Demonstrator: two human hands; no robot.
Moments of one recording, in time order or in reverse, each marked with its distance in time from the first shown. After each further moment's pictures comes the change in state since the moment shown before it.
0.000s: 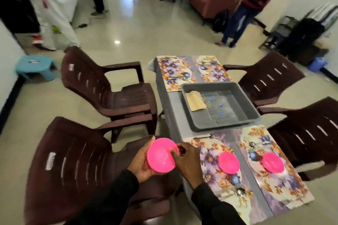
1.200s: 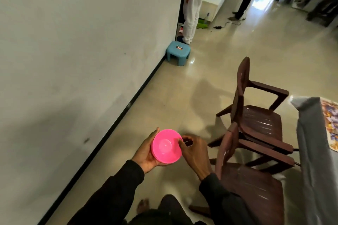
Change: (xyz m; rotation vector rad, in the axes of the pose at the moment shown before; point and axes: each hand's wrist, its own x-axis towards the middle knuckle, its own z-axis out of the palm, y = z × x) left_hand -0.373 0.204 -0.466 -0.408 0.372 0.446; right_hand -0.168 -0.399 0.460 -0.011 -0.627 -0.423
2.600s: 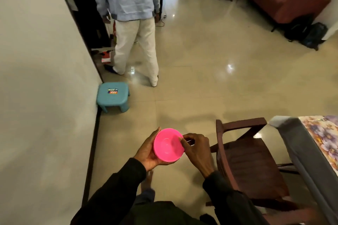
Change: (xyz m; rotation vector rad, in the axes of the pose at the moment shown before) left_hand 0.582 0.400 0.397 0.331 -0.251 -0.418; right_hand 0.676 0.097 -0.177 0.056 0.408 0.368
